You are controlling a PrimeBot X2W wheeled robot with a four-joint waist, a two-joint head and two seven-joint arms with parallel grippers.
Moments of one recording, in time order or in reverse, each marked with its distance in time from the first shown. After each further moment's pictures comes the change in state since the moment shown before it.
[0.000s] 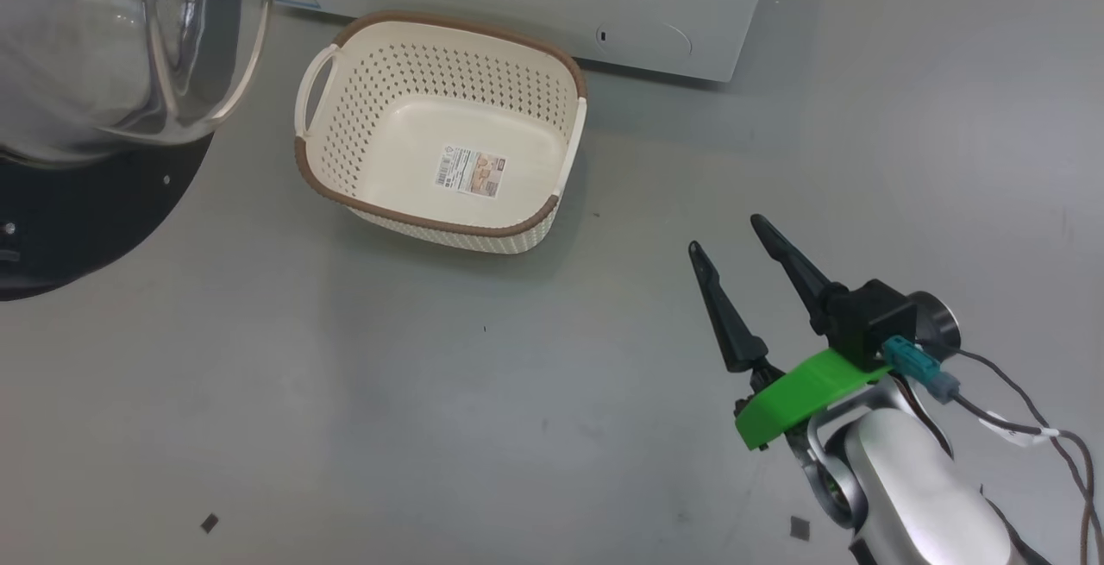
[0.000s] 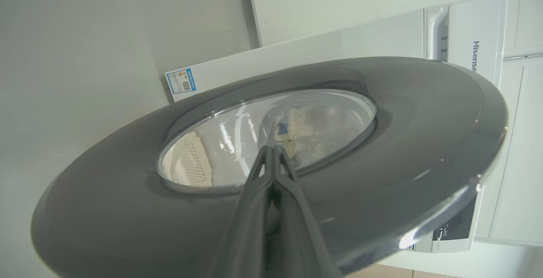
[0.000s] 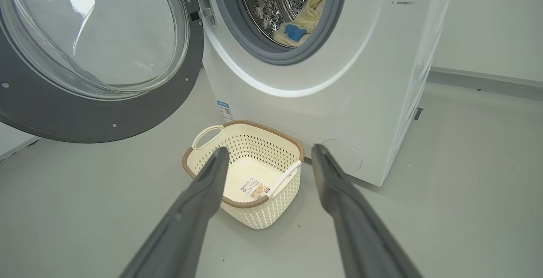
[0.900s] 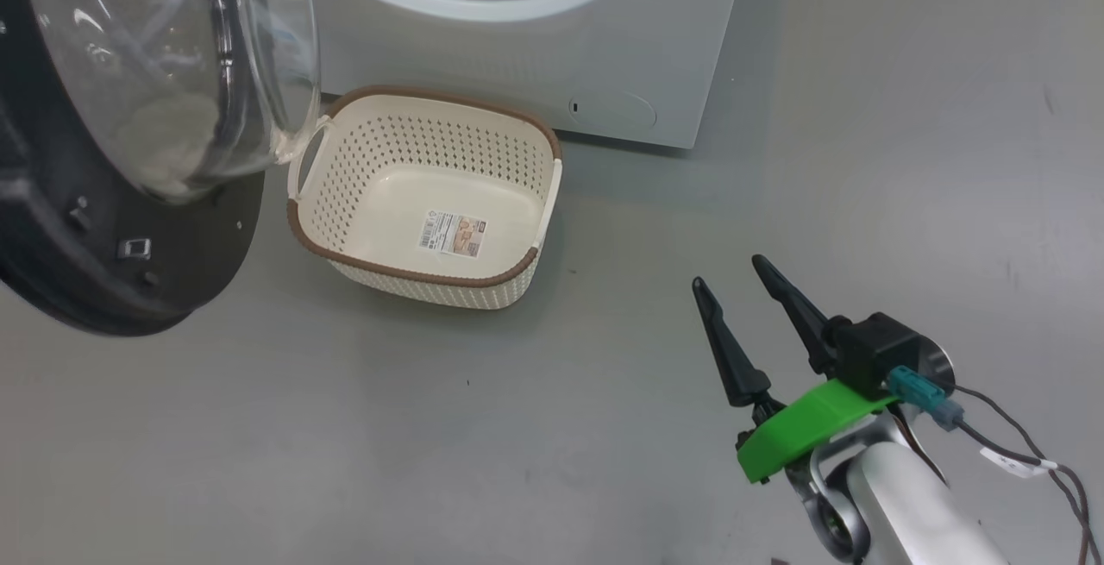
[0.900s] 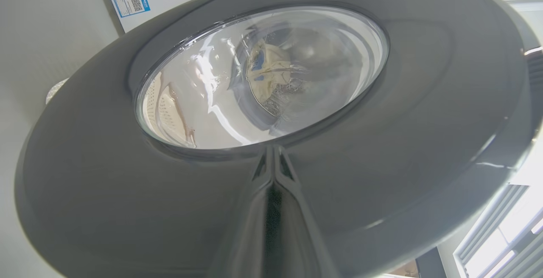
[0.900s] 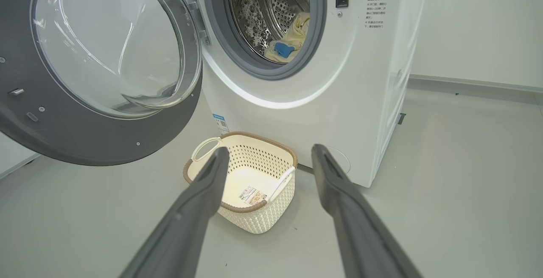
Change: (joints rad) left arm 0.201 -0.188 -0.001 -0.176 -0.049 0.000 0.016; right arm 0.061 0.000 0.006 0.006 0.068 0.000 0.000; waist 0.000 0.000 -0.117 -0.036
